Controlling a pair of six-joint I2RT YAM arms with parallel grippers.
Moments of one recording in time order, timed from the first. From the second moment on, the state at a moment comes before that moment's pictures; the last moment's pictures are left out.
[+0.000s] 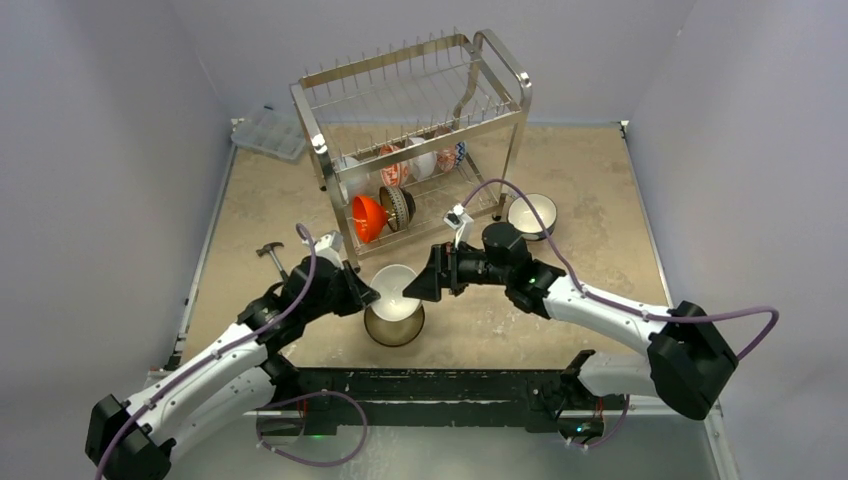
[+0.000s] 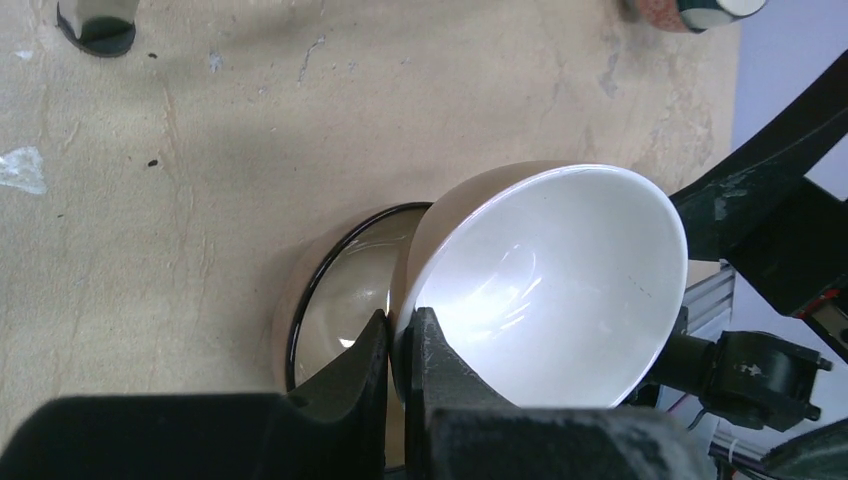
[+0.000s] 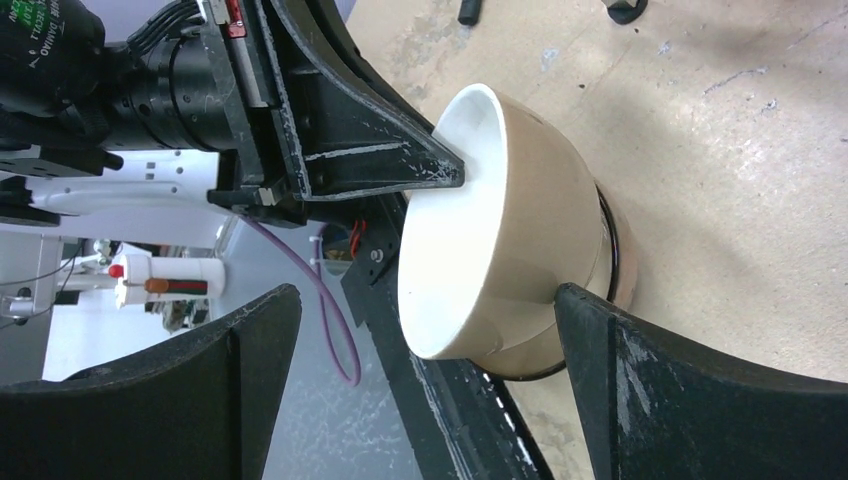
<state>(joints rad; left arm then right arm) -0.68 0.74 0.46 -0.35 0.02 -0.91 0.79 1.24 0.66 0.21 -0.54 0.74</state>
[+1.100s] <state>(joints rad) -0.68 0.69 0.51 -0.16 0.09 -0.80 0.77 1.24 0.55 0.56 -0.62 1.03</state>
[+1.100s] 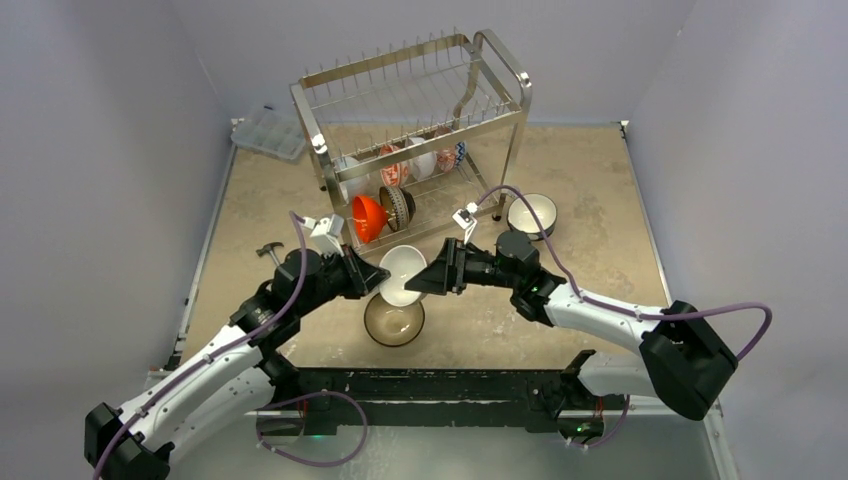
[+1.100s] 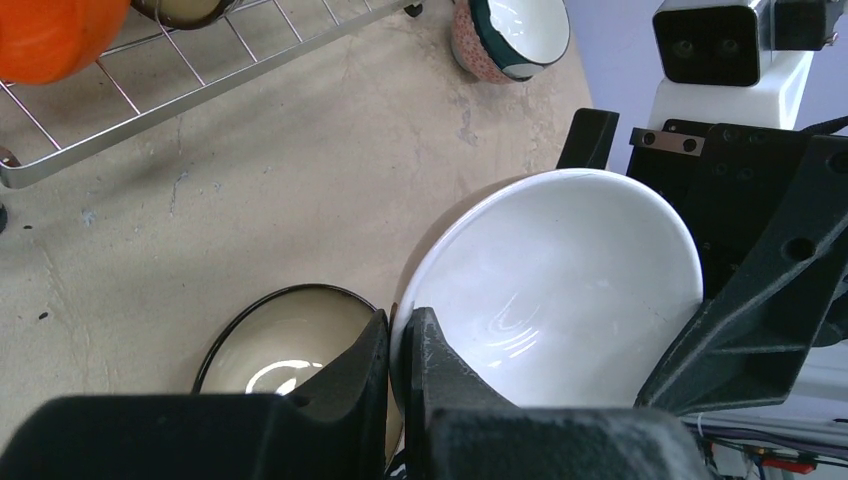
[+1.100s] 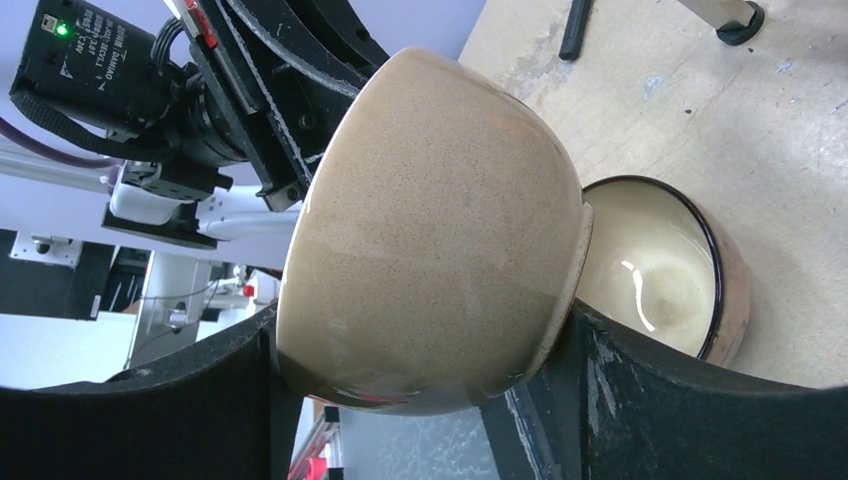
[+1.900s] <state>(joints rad) -0.68 0.69 0.52 -0.12 0.08 -0.81 0.70 1.21 0.54 0.47 -0.65 0.97</state>
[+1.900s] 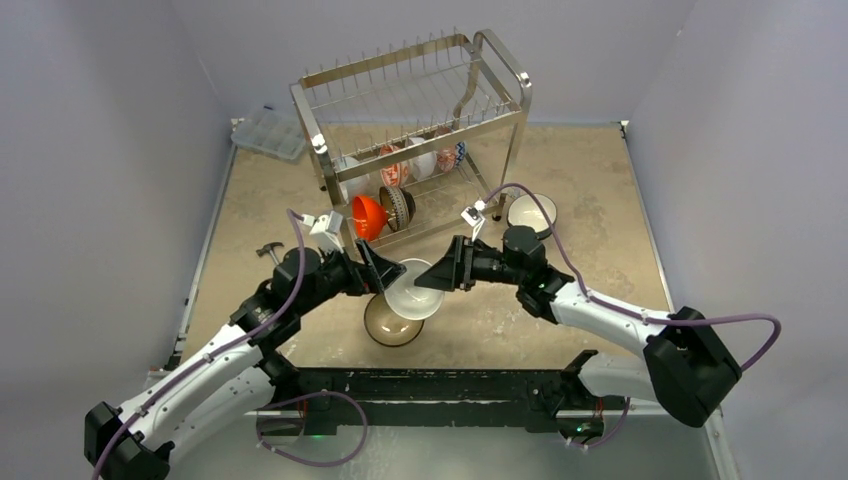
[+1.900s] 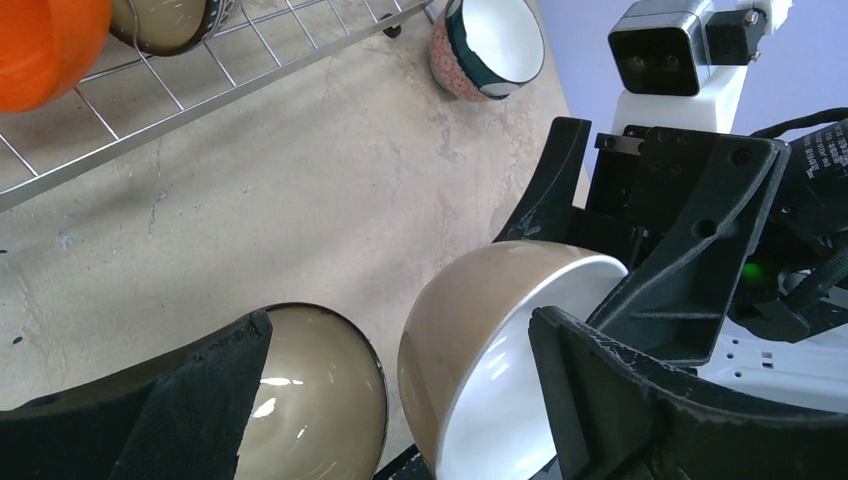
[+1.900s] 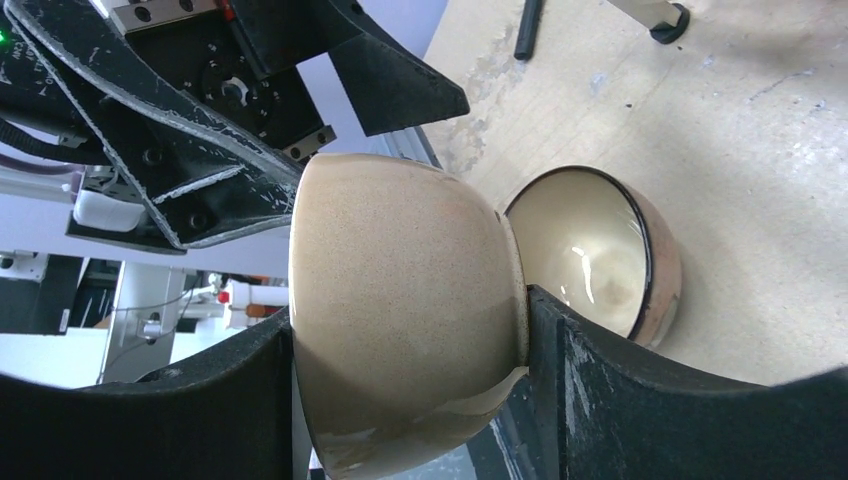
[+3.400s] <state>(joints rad) -0.68 0.86 0.53 -0.12 0.21 -0.75 0.69 1.33 0.52 0.66 -0.75 1.05</state>
